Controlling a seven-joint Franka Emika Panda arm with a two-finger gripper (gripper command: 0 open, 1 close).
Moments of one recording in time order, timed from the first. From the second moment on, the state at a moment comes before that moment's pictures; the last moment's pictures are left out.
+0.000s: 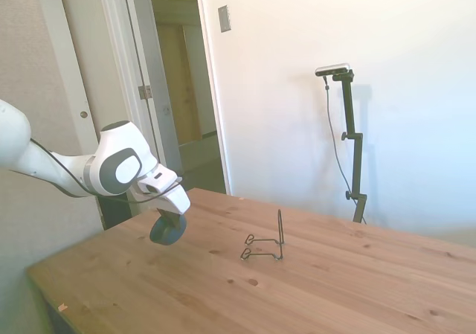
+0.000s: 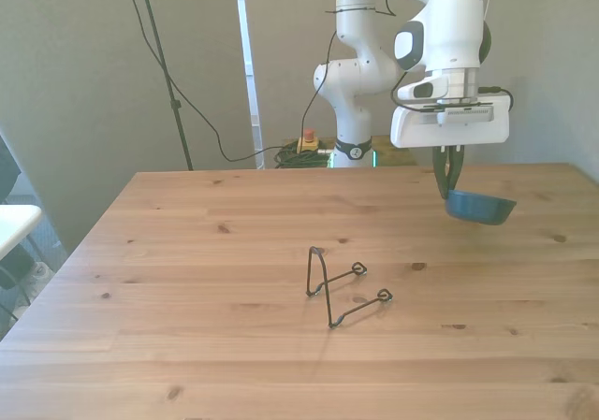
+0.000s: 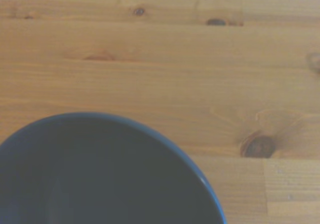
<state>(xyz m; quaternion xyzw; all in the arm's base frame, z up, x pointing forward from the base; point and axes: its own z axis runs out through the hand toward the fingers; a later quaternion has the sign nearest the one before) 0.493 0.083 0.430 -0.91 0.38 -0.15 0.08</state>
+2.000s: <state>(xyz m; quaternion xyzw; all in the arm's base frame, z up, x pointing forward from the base) 0.511 0.019 0.398 -0.91 0.39 -0.08 0.13</state>
